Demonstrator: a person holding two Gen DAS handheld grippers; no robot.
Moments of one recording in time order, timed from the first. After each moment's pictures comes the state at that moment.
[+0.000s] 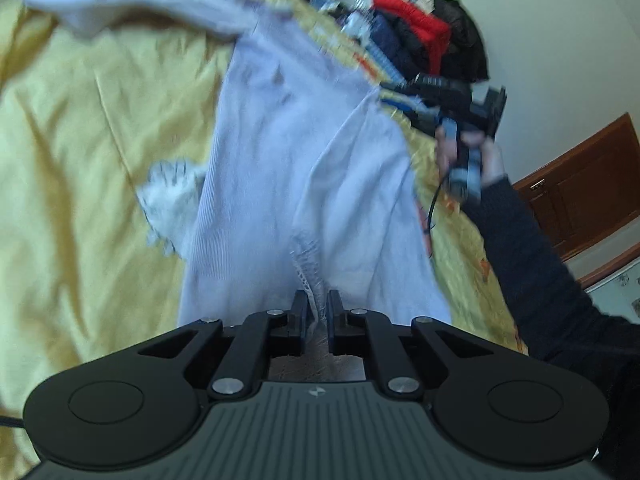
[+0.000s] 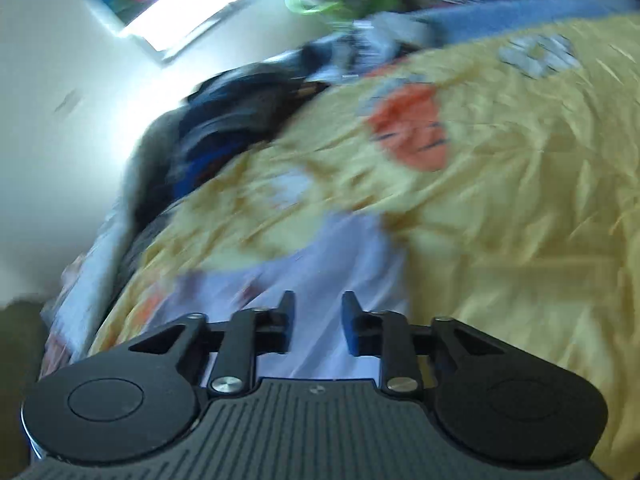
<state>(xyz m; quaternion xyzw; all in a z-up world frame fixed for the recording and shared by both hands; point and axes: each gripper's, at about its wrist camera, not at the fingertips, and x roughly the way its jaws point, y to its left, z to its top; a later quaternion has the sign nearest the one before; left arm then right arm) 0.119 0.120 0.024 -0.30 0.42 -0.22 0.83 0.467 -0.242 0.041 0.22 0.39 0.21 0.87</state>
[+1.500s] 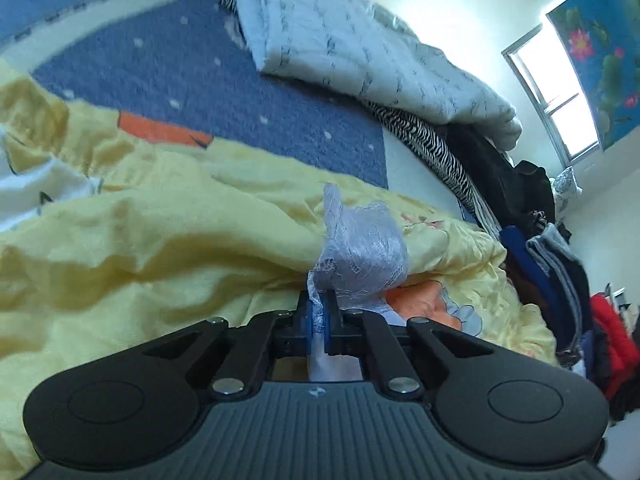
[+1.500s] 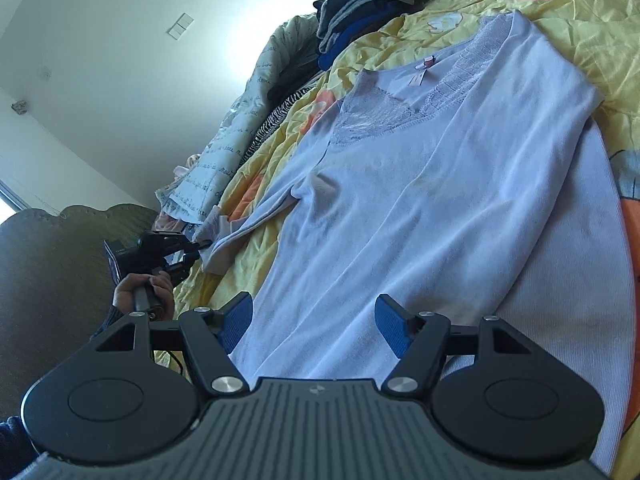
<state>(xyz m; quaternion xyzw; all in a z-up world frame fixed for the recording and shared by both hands) 0.255 0.358 0.006 -0.44 0.26 0.25 0.82 0.291 -0.173 0.023 0.25 0.42 0.35 0.80</state>
